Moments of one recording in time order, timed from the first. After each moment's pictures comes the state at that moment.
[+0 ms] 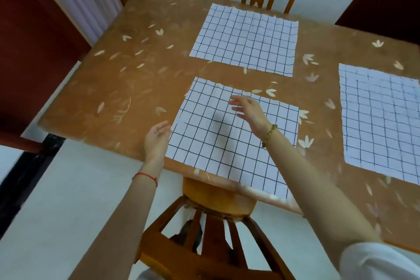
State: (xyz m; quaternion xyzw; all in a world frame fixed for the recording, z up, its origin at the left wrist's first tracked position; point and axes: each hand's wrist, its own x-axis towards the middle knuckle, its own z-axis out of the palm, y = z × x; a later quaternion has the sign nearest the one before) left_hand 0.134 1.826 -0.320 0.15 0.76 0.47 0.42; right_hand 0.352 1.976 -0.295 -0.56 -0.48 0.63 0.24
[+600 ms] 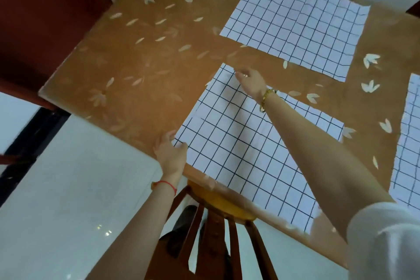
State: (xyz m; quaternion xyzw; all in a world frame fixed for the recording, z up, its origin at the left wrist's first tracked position) left_hand 0.140 1.829 -0.416 0.14 0.88 0.36 0.29; right_hand 0.252 2.097 -0.373 -0.52 -0.68 0.50 0.10
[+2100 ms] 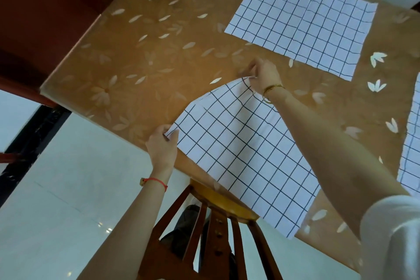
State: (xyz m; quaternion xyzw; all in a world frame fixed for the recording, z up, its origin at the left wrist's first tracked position) left_hand 0.110 1.830 -0.391 0.20 0.89 0.34 0.22; right_hand 0.260 2.117 -0.379 -0.52 -0.82 0.25 0.06
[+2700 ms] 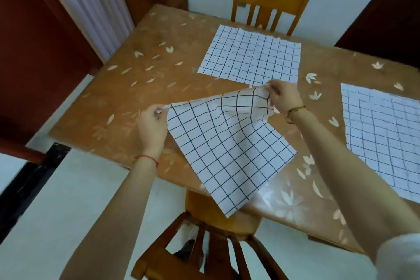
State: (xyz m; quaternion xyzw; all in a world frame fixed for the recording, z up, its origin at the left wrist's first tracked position) left_hand 0.096 1.870 -0.268 0.35 0.82 0.42 0.15; right_hand 0.393 2.058 -0.251 -0.55 -0.78 0.22 0.19
